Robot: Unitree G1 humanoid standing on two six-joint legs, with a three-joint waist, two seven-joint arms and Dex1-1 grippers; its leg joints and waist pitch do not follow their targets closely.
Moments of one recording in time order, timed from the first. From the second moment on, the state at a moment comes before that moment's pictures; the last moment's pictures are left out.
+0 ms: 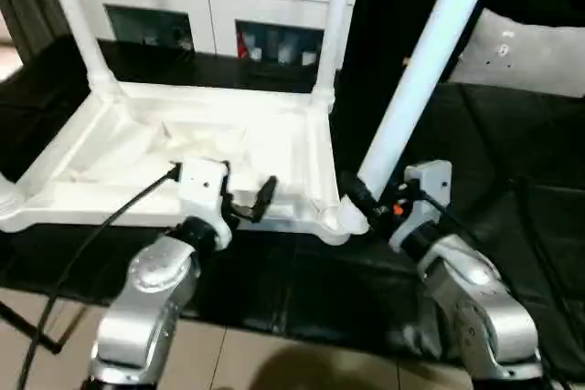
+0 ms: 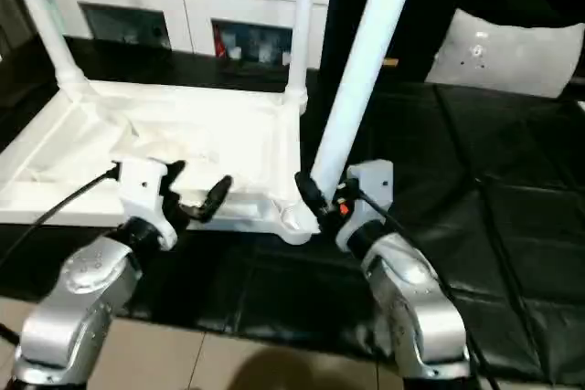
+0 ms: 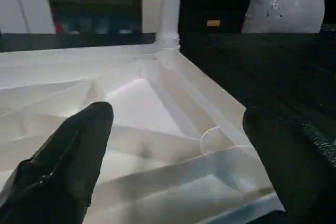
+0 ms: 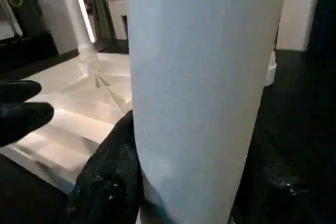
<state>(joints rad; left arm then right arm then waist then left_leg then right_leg) -0.12 0.17 -0.04 -0.26 -0.20 0.42 -0.26 -0.12 -0.12 0.03 -0.19 0.31 0.38 0.37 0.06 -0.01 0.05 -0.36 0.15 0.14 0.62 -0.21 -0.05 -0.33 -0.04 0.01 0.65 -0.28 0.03</state>
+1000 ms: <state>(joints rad) -0.70 0.14 -0.14 -0.02 -0.38 0.66 -0.58 -0.21 -0.20 0.08 -0.11 0.32 0.36 0.53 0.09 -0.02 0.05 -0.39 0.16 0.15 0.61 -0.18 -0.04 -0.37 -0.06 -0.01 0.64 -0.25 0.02</state>
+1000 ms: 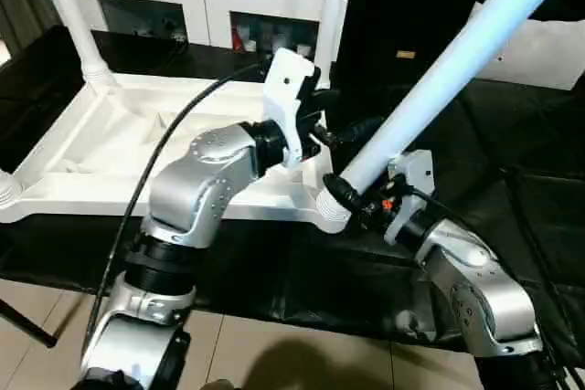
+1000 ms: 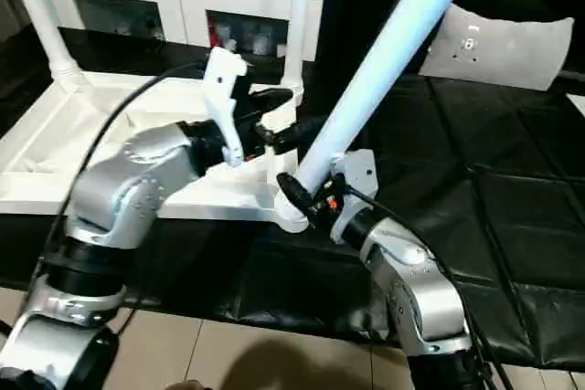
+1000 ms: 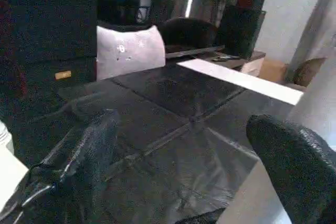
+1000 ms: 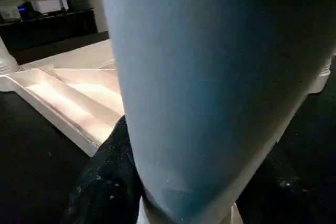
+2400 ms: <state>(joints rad) -0.01 0.13 0.00 -0.33 -0.16 0.42 -0.19 -0.03 -0.13 -0.03 -0.31 0.37 0.58 0.23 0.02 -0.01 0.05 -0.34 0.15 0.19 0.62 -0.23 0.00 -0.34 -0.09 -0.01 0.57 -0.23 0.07</state>
